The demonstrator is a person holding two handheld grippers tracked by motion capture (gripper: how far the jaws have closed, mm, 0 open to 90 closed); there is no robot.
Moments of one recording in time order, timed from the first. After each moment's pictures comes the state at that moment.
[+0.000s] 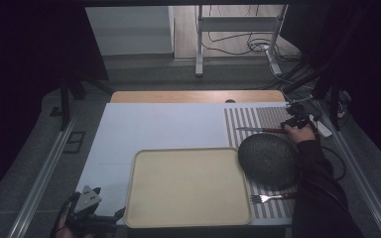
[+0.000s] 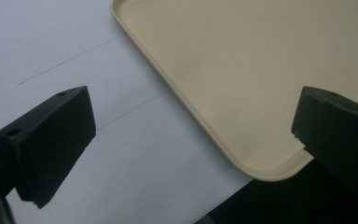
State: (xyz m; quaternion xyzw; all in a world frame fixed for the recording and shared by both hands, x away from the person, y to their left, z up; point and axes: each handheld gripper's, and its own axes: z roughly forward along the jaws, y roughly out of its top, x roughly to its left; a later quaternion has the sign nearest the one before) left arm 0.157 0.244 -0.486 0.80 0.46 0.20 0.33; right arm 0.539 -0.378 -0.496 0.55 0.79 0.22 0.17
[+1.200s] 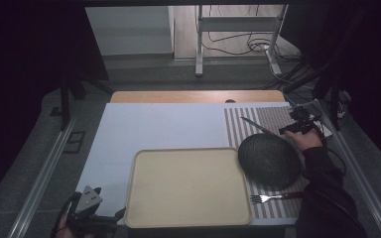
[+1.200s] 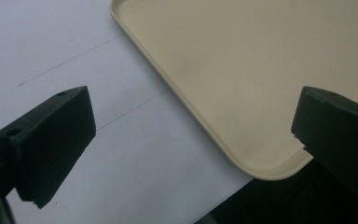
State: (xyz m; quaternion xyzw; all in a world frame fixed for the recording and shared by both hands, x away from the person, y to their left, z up) left arm 0.157 0.242 -0.486 0.80 0.46 0.20 0.33; right arm 0.504 -0.375 -0.478 0.54 0.79 0.22 0.15
